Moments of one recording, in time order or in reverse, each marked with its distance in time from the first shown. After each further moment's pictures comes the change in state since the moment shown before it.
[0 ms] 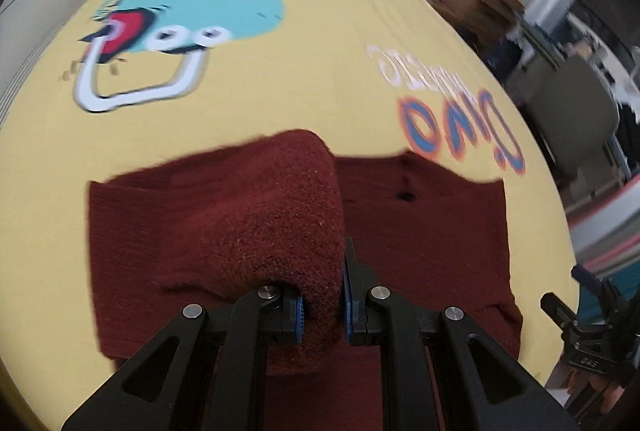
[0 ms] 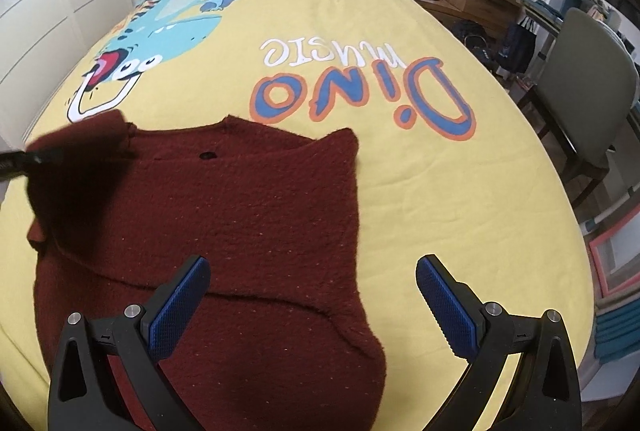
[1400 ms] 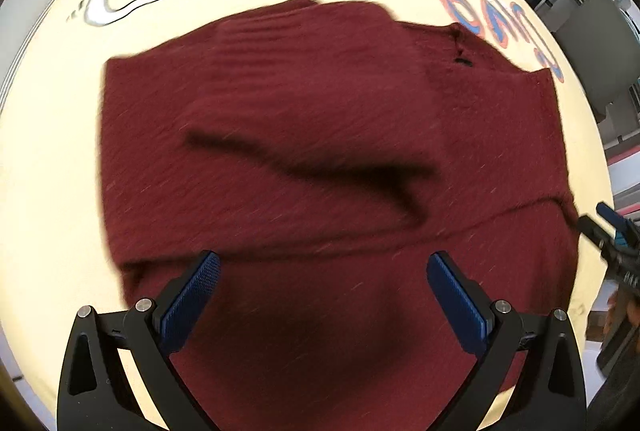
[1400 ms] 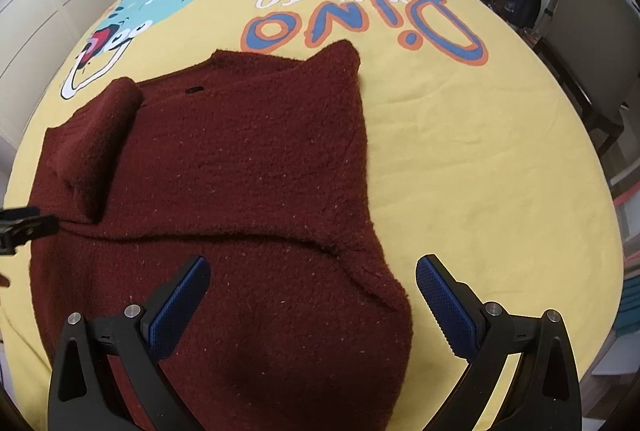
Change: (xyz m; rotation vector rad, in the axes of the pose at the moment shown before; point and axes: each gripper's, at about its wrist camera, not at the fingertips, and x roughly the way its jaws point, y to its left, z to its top) left arm 0.027 0.045 -0.084 0.041 0.235 0.107; right arm 0.039 -0.007 -0.044 0.053 0.135 0.057
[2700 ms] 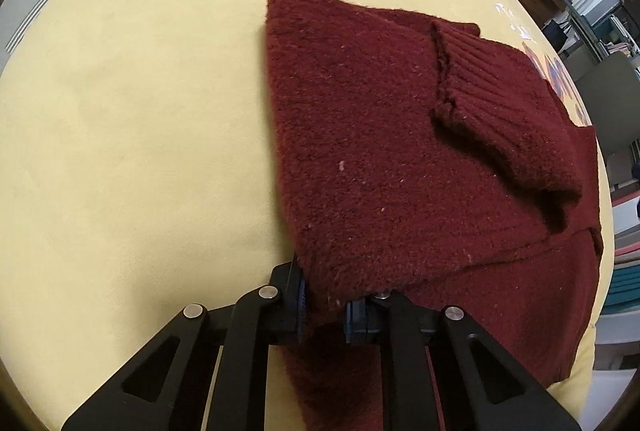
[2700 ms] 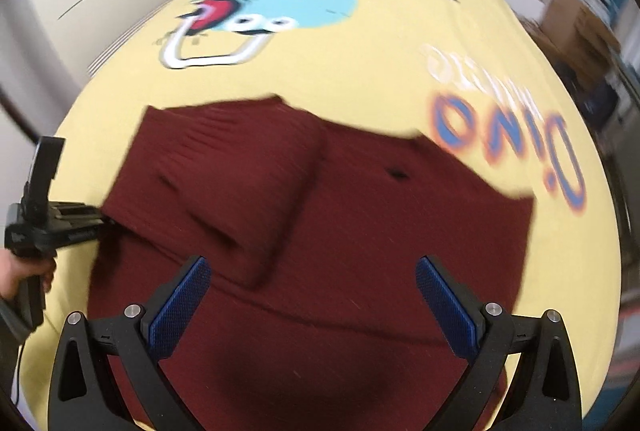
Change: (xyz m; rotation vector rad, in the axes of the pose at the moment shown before) left arm 0.006 0.139 -0.023 -0.142 -0.071 -0.071; right arm -0.017 0.191 0.067 -0.359 -0.056 0.116
